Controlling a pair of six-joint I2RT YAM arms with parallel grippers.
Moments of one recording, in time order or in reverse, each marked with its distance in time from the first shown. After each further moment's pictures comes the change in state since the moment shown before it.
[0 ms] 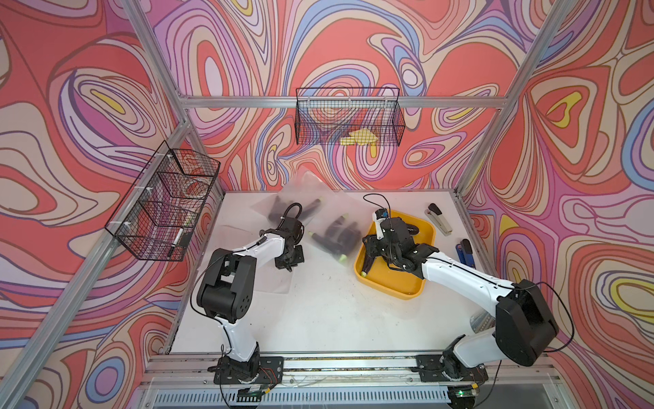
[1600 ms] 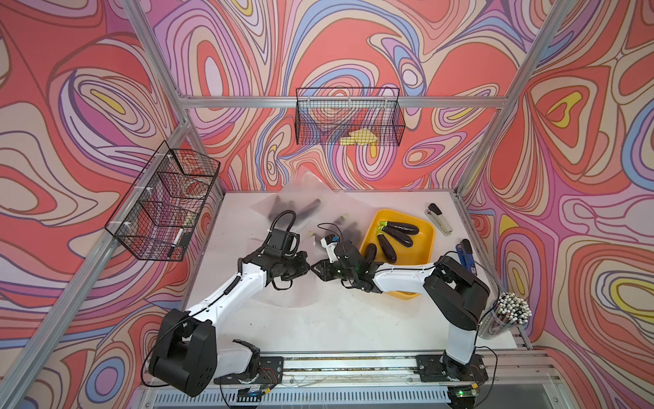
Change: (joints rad) left arm -0.079 -0.446 -0.242 0.130 0.340 -0.171; right arm 0.290 0.426 0.067 0.439 -0.279 0.309
